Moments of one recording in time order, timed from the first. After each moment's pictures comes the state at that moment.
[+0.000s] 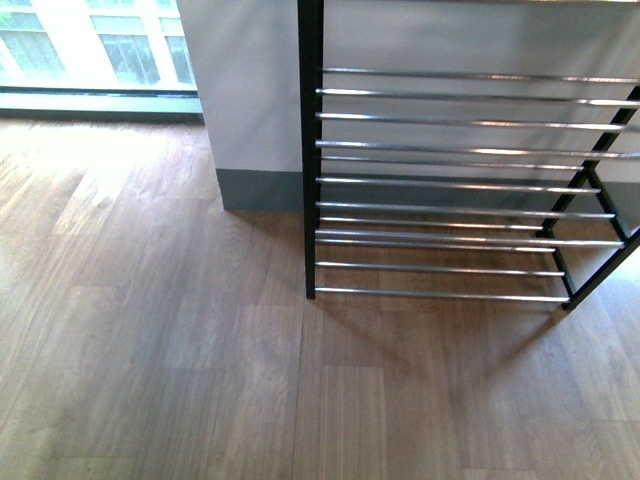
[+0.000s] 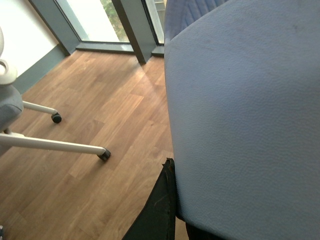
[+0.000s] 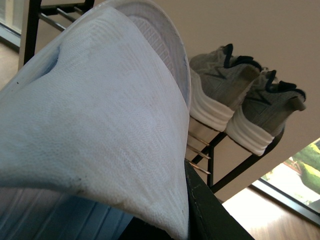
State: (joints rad) left arm -0.42 0.59 0.43 -0.34 -0.87 -0.13; right arm -0.03 0.45 0.24 0.15 -0.14 -0.52
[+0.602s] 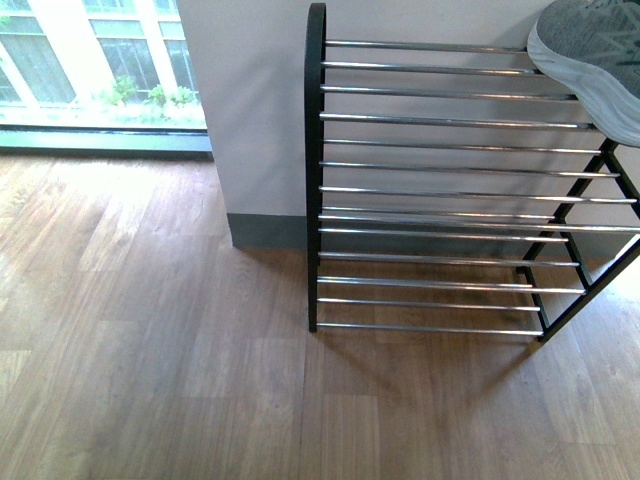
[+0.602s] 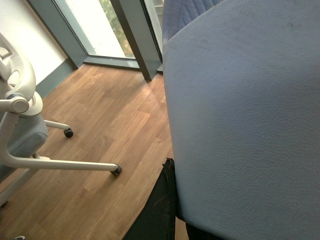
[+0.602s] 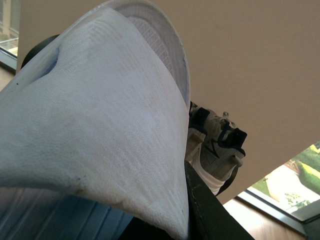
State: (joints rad) left arm -0.42 0.58 0.44 -0.34 -0.87 -0.13; right arm -0.03 0.44 0.24 0.15 -0.14 -0.52
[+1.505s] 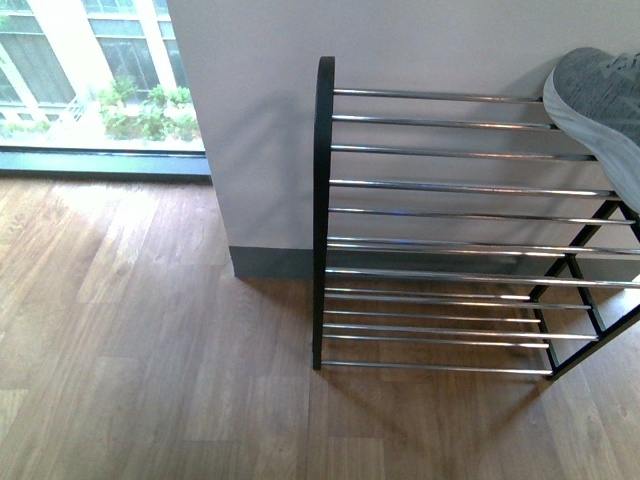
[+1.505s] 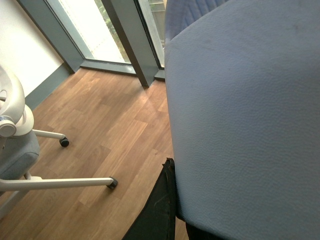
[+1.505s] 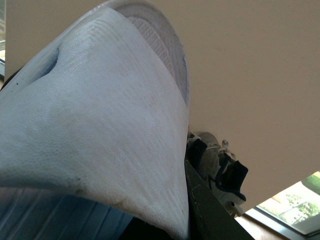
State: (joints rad) left arm -0.42 0.59 0.44 -0.34 -0.87 -0.13; right arm -0.03 0.45 0.24 0.15 -0.14 -0.52
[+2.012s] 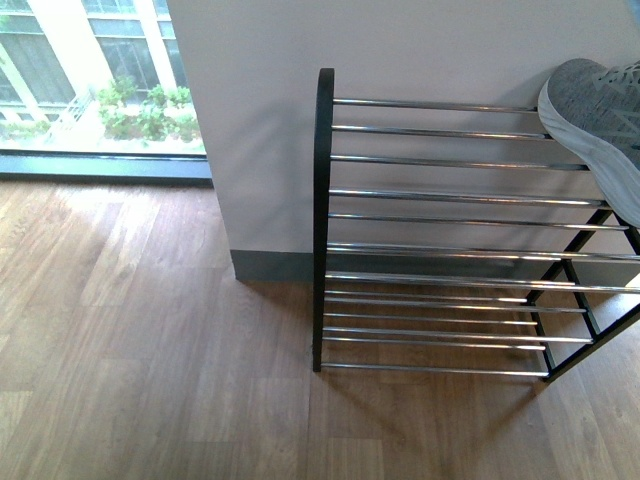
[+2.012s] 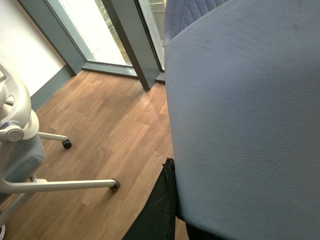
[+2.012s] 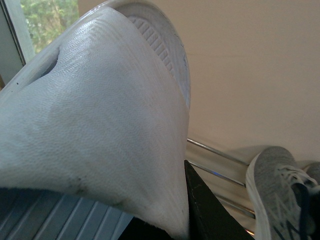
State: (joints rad) left arm -0.42 0.59 0.44 -0.34 -0.87 -0.13; right arm 0.36 1.11 0.47 0.49 0.04 -0.16
